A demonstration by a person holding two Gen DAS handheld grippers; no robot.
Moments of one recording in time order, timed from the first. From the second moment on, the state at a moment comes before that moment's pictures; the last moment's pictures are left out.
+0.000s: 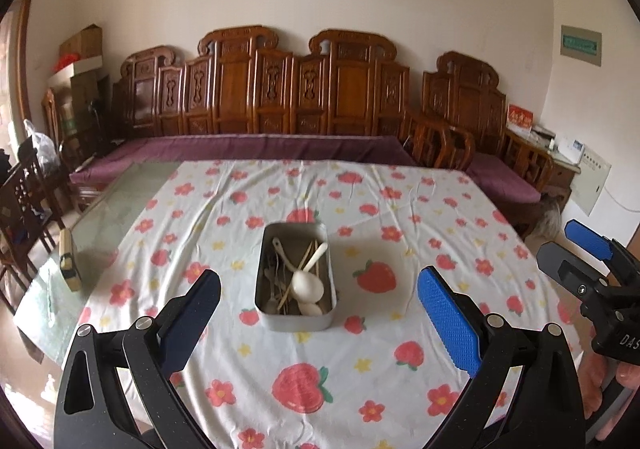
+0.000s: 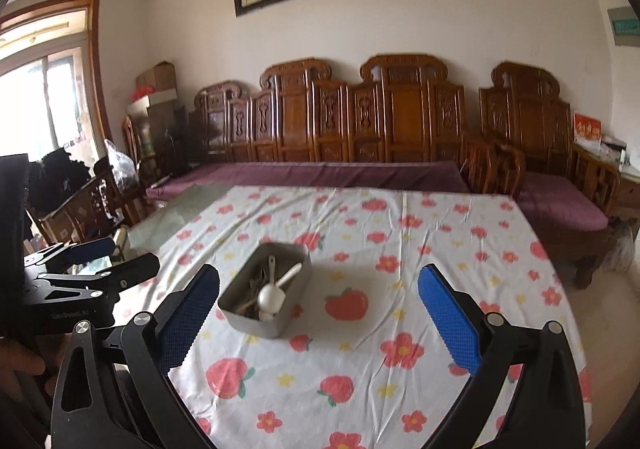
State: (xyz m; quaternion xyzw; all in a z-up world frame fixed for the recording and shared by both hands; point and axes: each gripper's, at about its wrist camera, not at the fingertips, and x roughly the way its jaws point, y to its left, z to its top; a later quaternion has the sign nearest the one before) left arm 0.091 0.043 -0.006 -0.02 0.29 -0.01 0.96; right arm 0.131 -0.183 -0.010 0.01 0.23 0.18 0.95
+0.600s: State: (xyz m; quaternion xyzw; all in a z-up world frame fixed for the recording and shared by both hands) left arm 0.080 0.031 0.021 0.00 0.25 -0.01 0.97; right arm 0.111 -0.194 0.019 0.02 0.20 0.17 0.97
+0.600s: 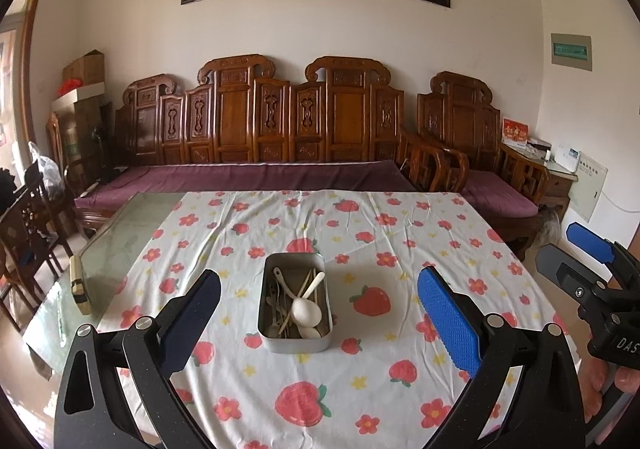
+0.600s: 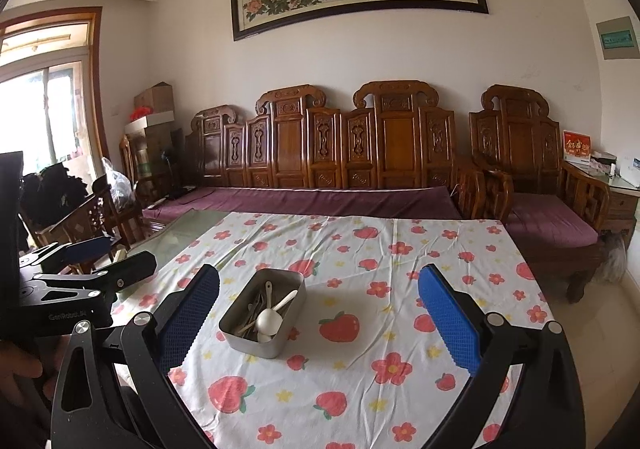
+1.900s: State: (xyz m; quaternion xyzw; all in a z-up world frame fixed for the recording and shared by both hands) left arm 0.072 0.026 0.029 0.00 0.24 -0.01 0.97; right arm 0.110 -0.193 0.014 0.02 0.20 0.16 0.97
